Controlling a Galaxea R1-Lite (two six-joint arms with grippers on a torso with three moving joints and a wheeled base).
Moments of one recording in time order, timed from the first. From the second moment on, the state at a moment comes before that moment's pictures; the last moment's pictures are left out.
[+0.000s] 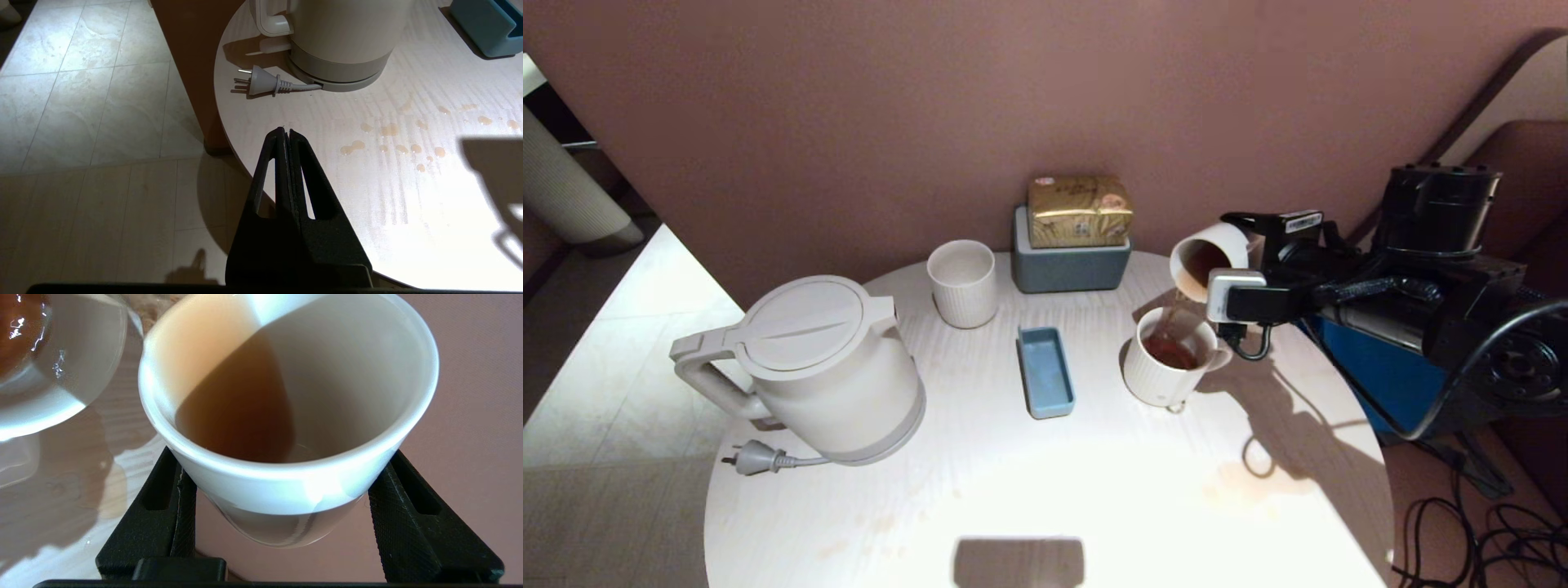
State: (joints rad) left arm -0.01 0.00 0.00 -0.03 0.00 0.00; right arm 0.29 1.72 -1.02 -0.60 0.05 -1.60
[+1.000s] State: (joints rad) left arm -0.01 0.00 0.00 -0.03 0.00 0.00; right arm 0.30 1.73 -1.02 -0.60 0.05 -1.74
